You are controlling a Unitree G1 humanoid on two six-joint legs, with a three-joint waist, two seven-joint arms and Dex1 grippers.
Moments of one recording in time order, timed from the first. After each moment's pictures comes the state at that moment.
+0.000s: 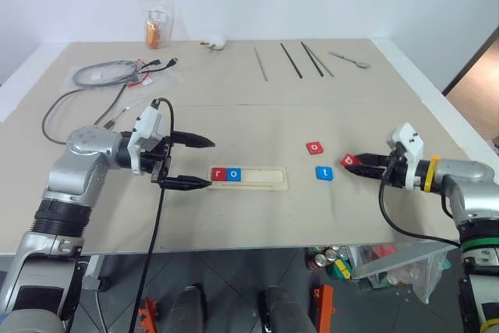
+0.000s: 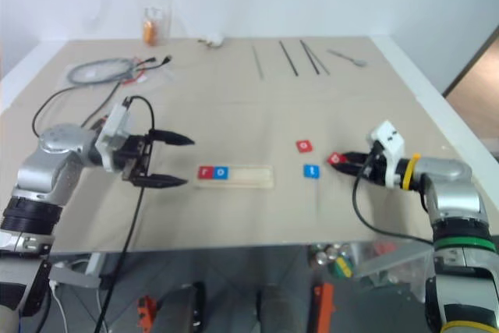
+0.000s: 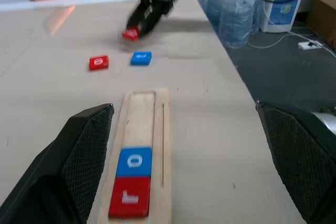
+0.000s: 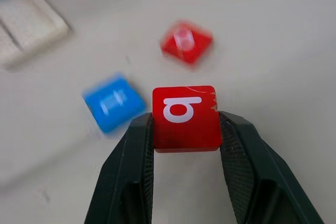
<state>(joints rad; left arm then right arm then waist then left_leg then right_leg) -0.65 0.69 -0.06 0.24 -0.49 0.18 -1.52 -0.62 -0.83 -0.06 0.46 0.26 0.30 1.23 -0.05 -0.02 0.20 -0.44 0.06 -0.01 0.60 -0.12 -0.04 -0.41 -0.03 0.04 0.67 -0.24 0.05</state>
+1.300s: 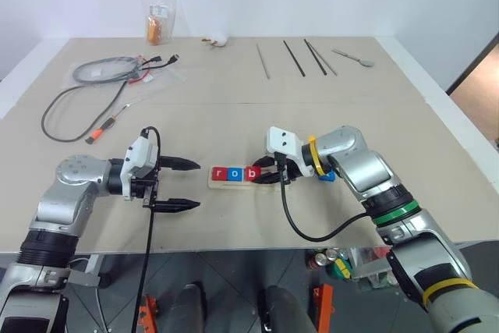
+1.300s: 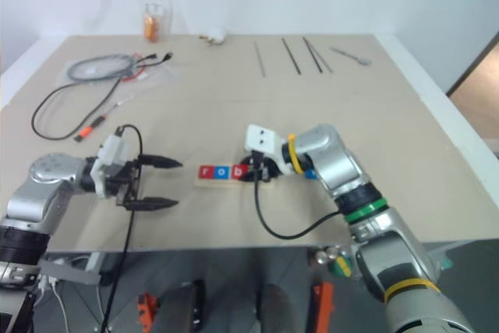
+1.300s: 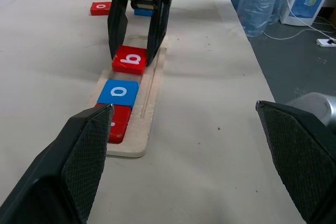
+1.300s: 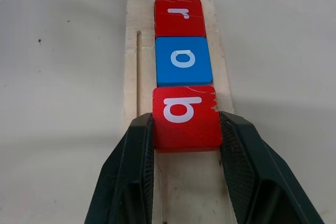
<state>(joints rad) -0.45 0.70 -0.03 0.16 -0.47 0.14 -1.45 -0.85 -0.50 0.40 0.27 0.03 0.38 1.24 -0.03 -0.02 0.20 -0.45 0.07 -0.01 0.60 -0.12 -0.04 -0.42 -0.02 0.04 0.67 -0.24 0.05</state>
